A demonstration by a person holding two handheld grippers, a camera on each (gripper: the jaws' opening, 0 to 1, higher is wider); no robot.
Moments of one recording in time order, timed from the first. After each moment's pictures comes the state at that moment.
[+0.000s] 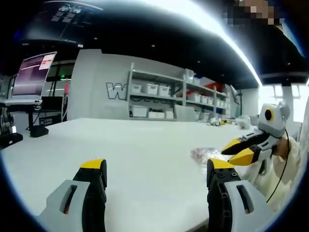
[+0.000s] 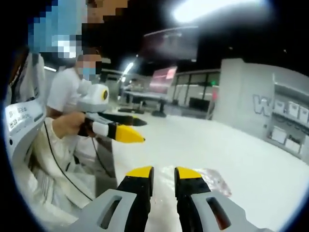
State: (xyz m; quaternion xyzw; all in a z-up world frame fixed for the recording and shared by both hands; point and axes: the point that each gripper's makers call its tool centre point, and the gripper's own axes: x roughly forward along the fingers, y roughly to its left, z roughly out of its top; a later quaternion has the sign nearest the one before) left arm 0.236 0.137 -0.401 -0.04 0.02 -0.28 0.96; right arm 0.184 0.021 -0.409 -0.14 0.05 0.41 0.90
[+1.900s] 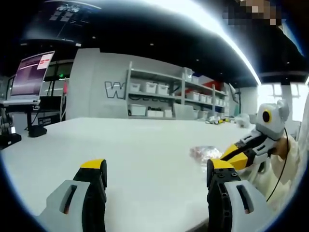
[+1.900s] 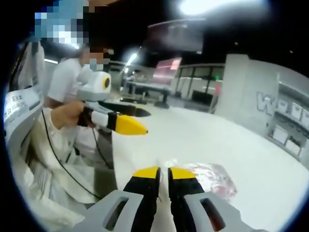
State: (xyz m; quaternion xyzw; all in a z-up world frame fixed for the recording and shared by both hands) left arm 0.236 0.134 -0.403 -0.03 0.02 -0.28 0.96; right arm 0.189 0.023 -0.427 -0.16 0.08 0.42 0.89
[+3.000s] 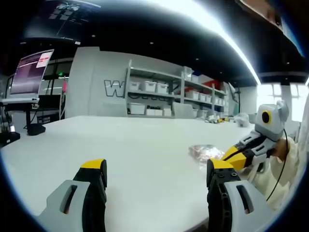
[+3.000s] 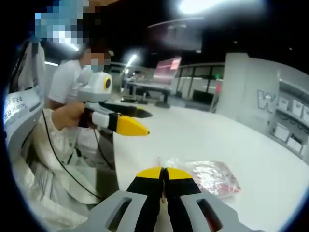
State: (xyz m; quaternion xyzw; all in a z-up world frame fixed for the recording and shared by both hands) left arm 0.234 0.128 -0.407 -0.03 0.03 -0.29 0.96; right arm 0.186 0.023 -0.431 -0.15 0.09 0.42 0.89
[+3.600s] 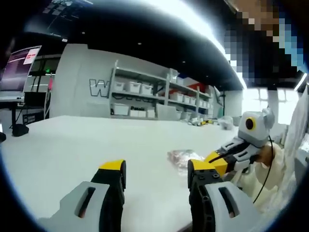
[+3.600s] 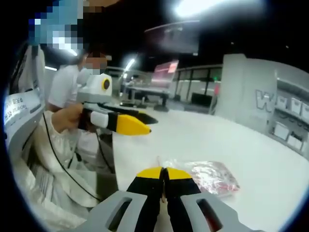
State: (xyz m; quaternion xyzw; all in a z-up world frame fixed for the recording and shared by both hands) left arm 0.219 0.093 -0.397 -0.04 0.03 -0.37 0.93; right arm 0.187 0.019 -0.427 -0.13 0.07 0.42 0.90
